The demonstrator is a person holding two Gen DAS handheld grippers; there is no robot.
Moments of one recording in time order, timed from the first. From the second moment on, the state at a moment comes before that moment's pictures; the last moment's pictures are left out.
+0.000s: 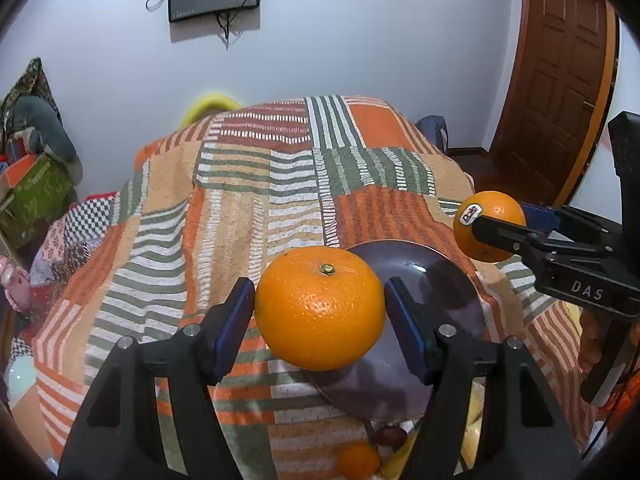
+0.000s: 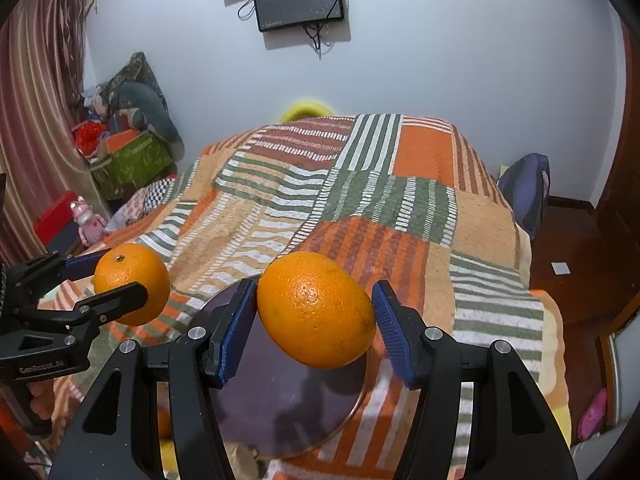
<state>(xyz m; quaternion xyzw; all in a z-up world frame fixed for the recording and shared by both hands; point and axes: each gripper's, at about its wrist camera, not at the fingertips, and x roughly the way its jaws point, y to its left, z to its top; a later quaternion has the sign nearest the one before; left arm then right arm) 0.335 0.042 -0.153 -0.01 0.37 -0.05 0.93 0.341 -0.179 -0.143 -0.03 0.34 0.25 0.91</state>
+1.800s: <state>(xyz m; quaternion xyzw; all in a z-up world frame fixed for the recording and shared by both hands) 0.318 0.039 -0.153 0.01 0.43 -0.06 0.90 0.323 -0.173 -0.144 -0.08 0.39 0.26 0.88</state>
